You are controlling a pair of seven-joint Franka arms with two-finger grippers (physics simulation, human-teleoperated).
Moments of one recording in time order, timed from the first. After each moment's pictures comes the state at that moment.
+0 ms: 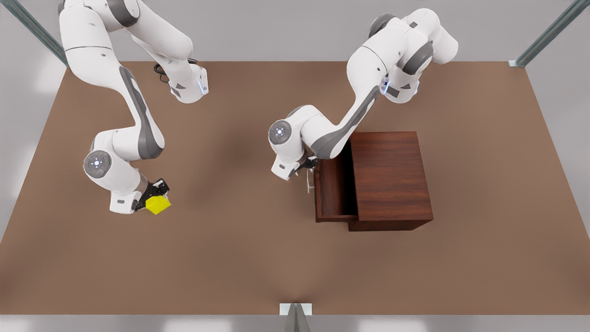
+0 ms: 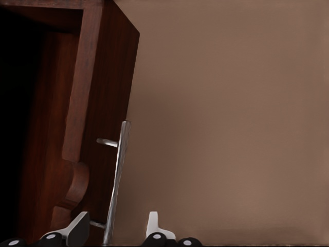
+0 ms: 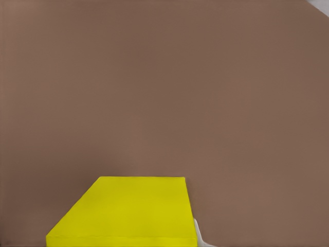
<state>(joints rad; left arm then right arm) -0.72 0.74 -0.16 -1.14 0.21 1.68 -1.08 -0.44 0.34 0.55 -1.86 -0.19 2.16 -0.46</state>
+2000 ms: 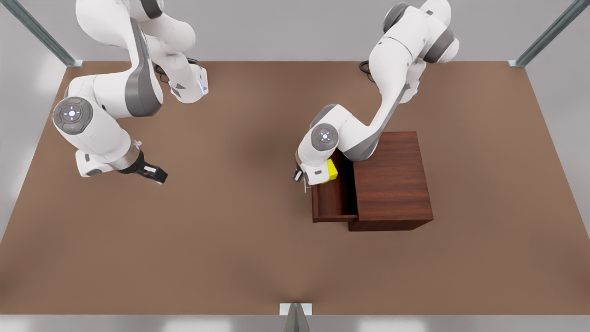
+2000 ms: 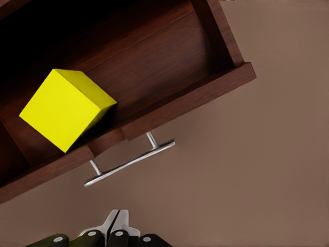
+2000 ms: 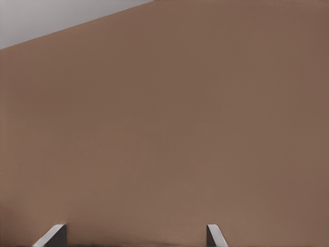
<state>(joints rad) -0.61 0.61 -0.13 -1.30 -0.14 1.92 -1.81 0.26 0.25 -0.08 -1.36 -0.02 1.60 0.49</state>
